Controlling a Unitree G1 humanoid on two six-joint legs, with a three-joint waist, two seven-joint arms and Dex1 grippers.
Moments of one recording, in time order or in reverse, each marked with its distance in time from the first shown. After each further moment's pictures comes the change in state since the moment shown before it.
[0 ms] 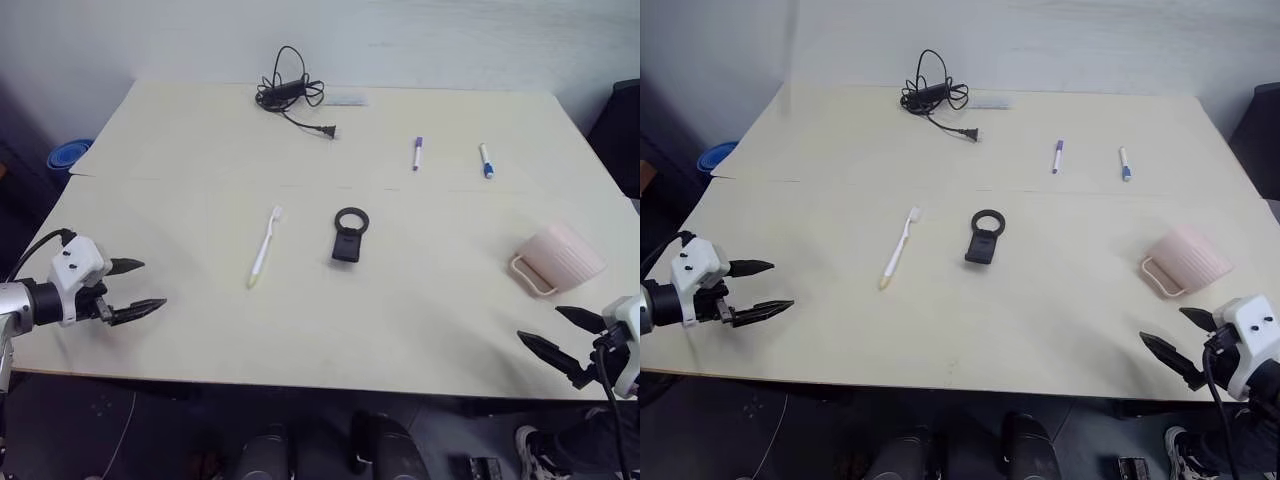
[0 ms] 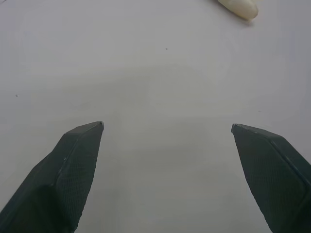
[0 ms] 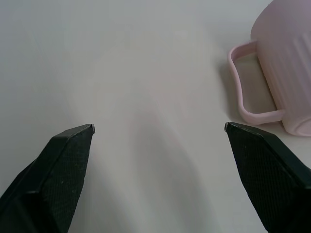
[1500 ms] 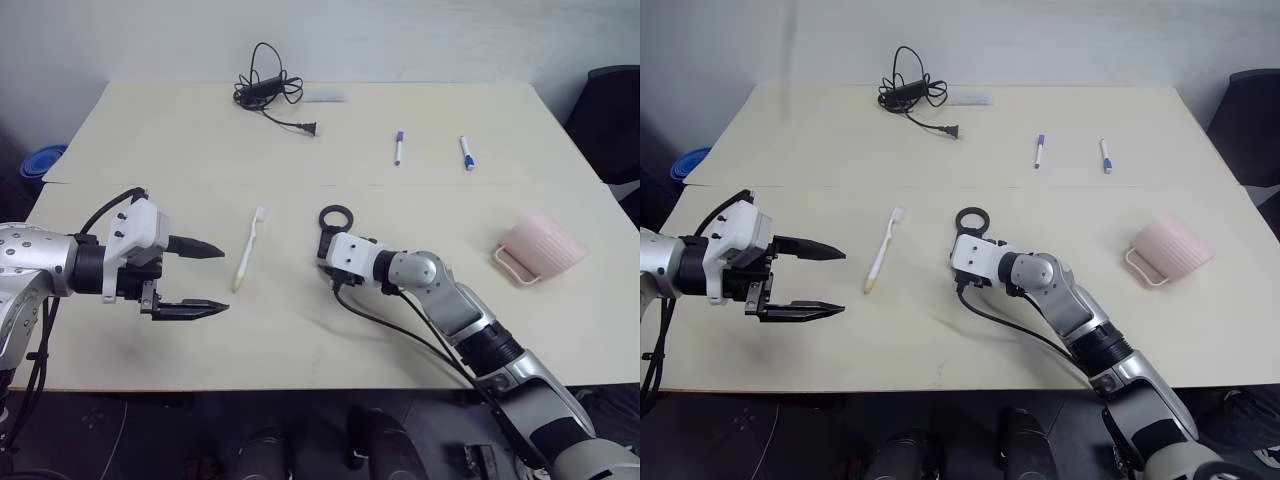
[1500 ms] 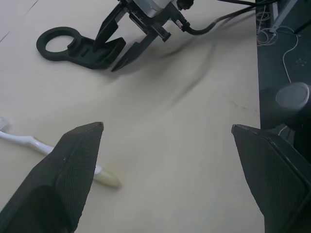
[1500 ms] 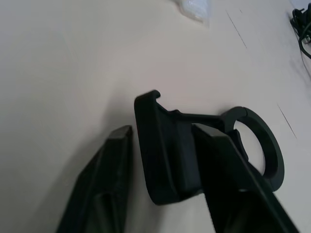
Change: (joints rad) left arm -0.147 0.074 -0.094 -0.553 -0.264 0.435 -0.105; right arm -1.041 0.371 1.085 0.521 -0.670 -0.343 -0.253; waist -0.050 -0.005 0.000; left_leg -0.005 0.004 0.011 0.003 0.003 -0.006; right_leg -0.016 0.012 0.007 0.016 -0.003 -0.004
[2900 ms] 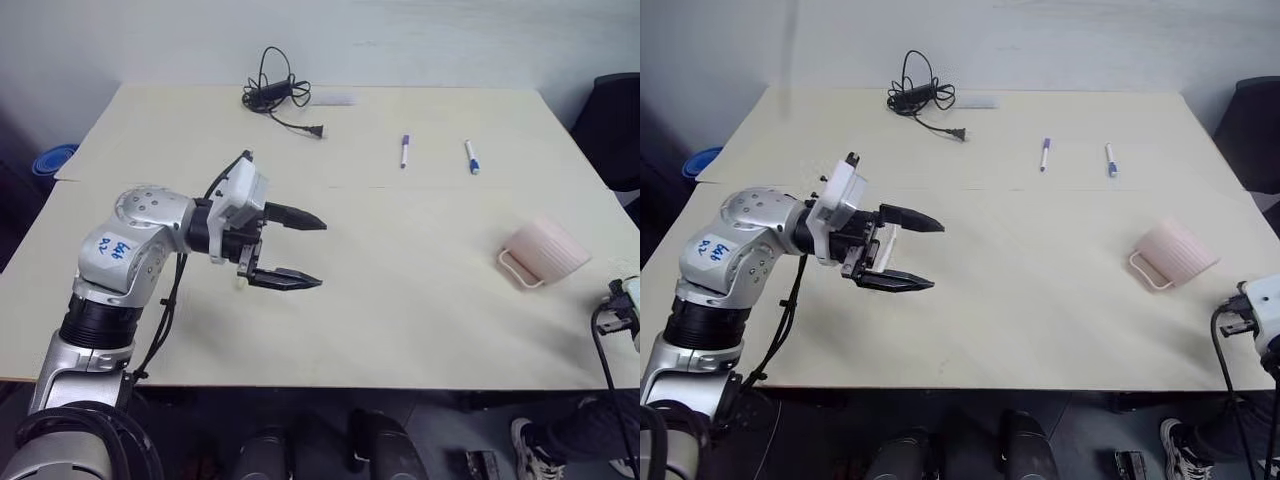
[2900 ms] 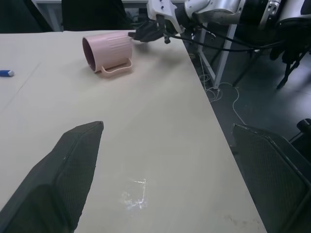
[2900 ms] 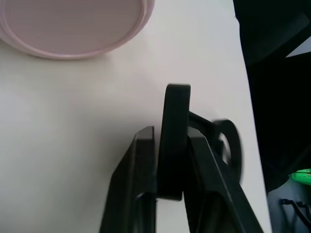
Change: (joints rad) left arm -0.429 -0.391 -0.291 0.159 0.018 -0.016 -0.040; right arm 0.730 -0.362 -1.015 -0.017 0.133 0.084 -0.084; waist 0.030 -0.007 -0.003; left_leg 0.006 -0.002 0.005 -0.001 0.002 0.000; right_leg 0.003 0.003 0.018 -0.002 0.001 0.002
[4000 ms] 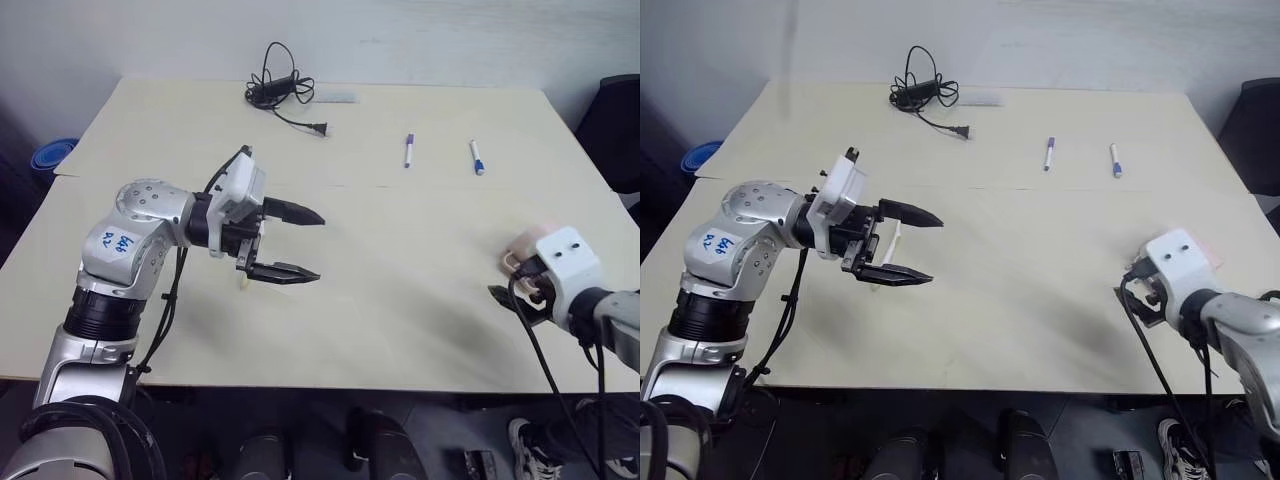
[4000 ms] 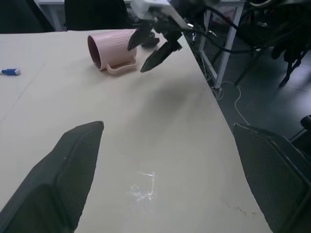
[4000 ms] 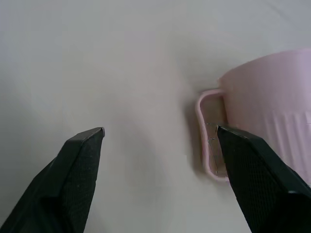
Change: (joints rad) left arm -0.034 -0.019 -0.005 0.070 0.040 -0.051 -0.031; right arm -0.197 -0.170 0.329 -0.703 0.381 0.929 -0.122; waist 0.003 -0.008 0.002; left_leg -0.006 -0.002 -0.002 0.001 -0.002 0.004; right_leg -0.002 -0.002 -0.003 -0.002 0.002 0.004
